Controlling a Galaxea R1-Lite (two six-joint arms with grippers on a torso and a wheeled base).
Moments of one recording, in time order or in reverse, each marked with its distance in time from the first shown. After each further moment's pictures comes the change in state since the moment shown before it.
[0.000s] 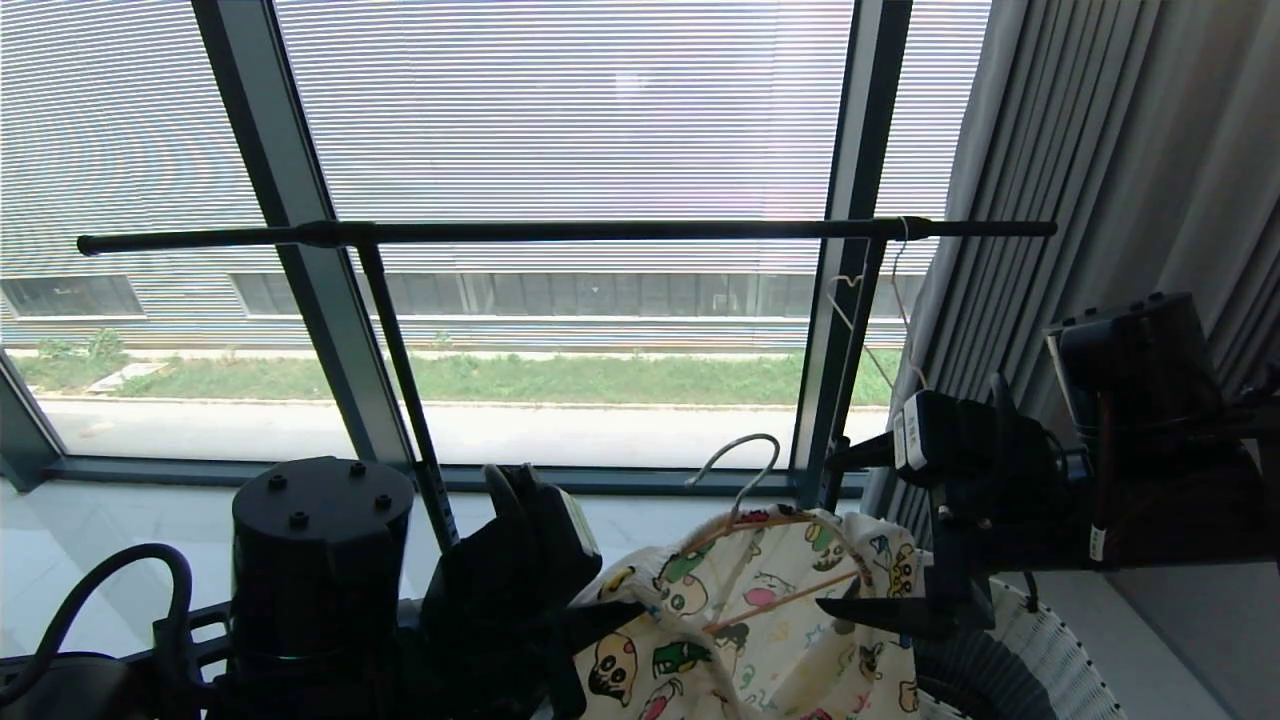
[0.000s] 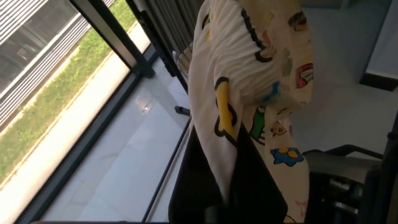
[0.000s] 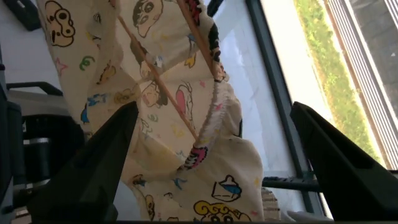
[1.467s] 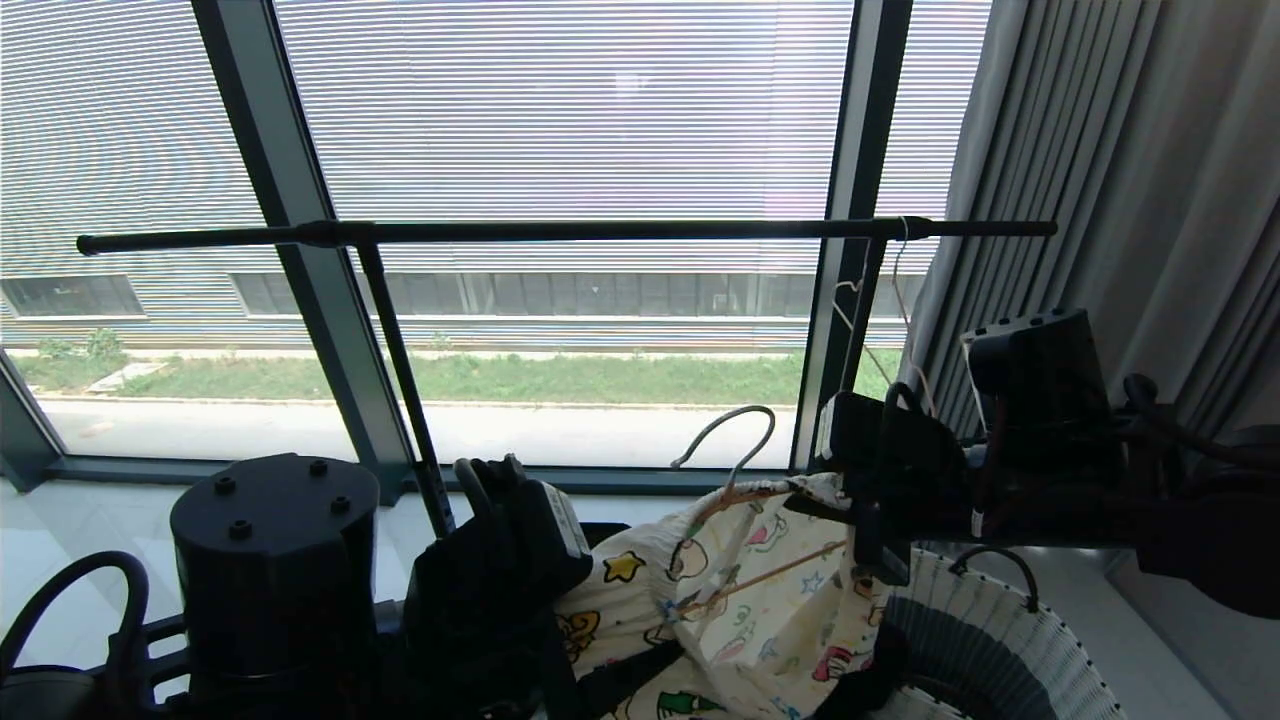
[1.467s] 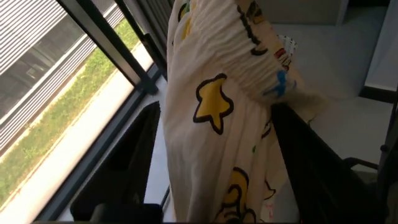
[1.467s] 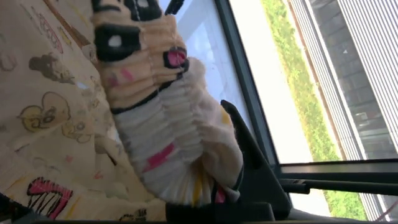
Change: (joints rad) left arm -0.023 -0.040 0.005 -0.034 0.007 0.000; right arm 0.014 0.138 -0.021 -0.204 -0.122 -0.038
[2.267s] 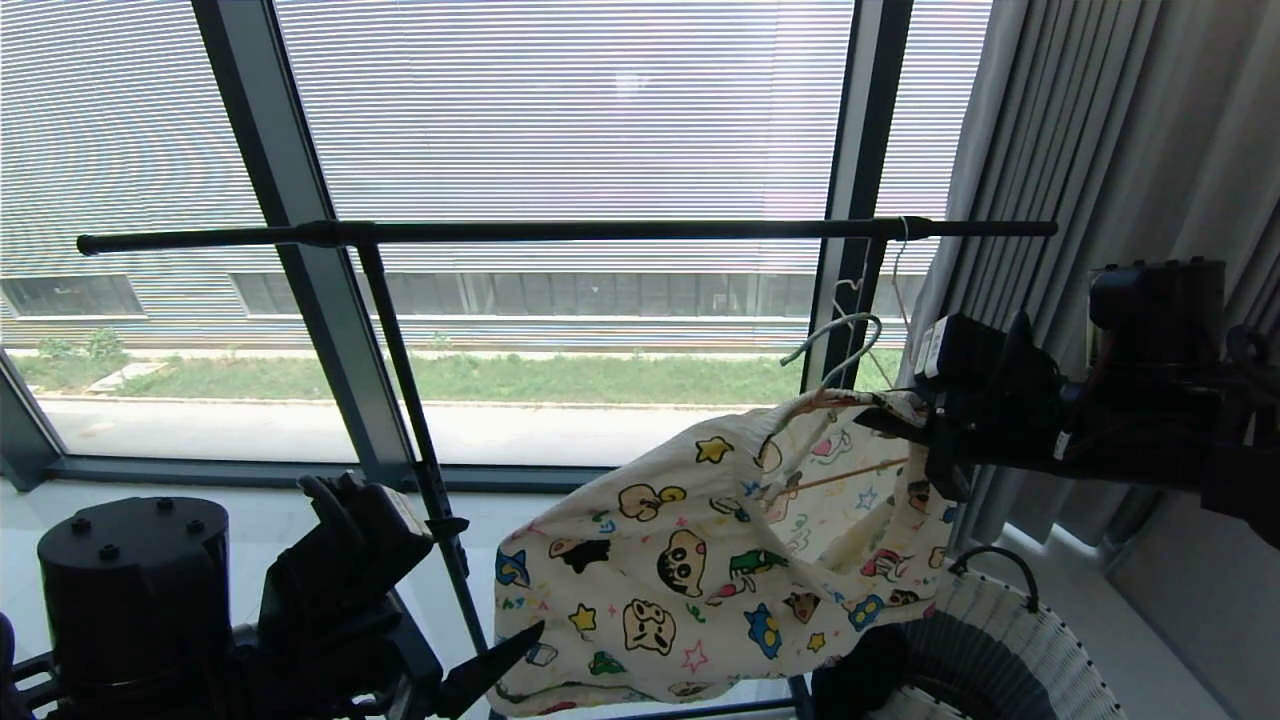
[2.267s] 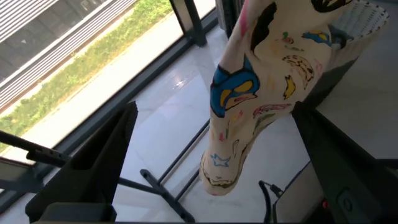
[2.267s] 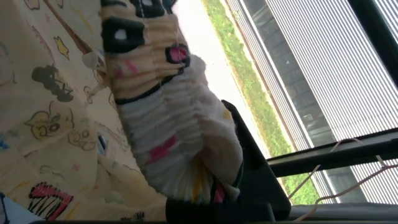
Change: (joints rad) left arm 0.318 -0.092 0.213 -0.049 0.021 -0.010; right arm -0.210 -0.058 0.016 -0.135 0.110 -0.059
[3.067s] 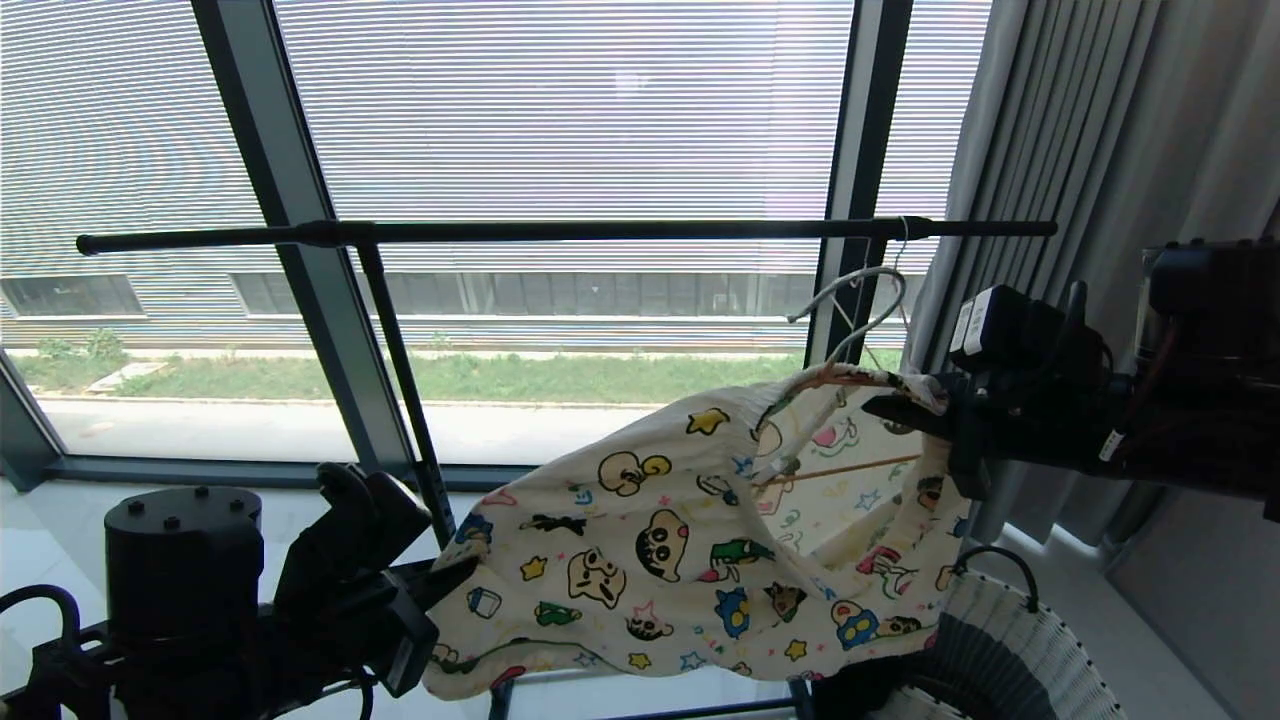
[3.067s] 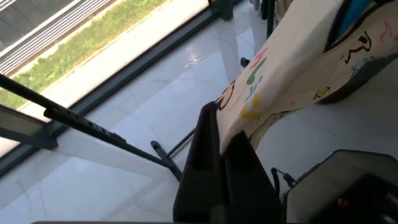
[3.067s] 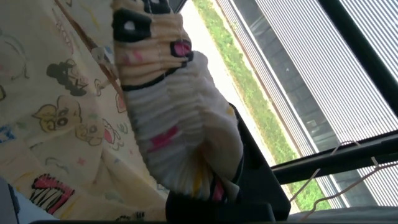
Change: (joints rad) left arm 0.124 0.123 0.003 -0.059 0.034 0.008; right arm 0.027 -0.079 0.020 0.004 -0.002 0.070
